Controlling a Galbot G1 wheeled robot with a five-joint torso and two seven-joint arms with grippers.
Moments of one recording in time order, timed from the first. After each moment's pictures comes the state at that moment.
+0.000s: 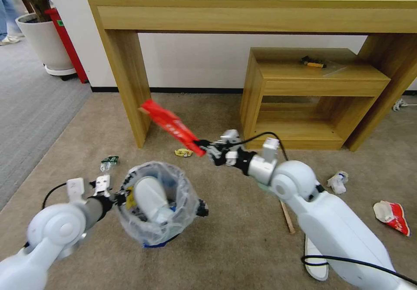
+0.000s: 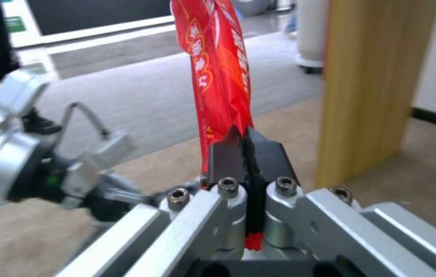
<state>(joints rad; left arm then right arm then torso) 1.21 -0.79 -0.45 -2.07 -1.36 0.74 -0.58 -0.70 1.10 -0.07 1.89 0.69 -0.39 -0.37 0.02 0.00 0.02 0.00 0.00</state>
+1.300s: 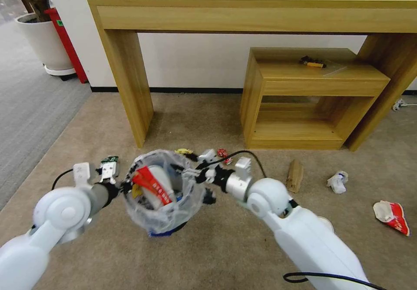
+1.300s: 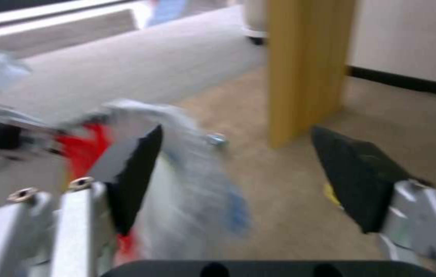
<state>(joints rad) 1.35 -0.73 -0.61 -2.12 -1.37 0.74 -0.58 -0.87 1.09 0.01 1.89 0.57 -0.37 -0.25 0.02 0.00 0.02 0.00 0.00</state>
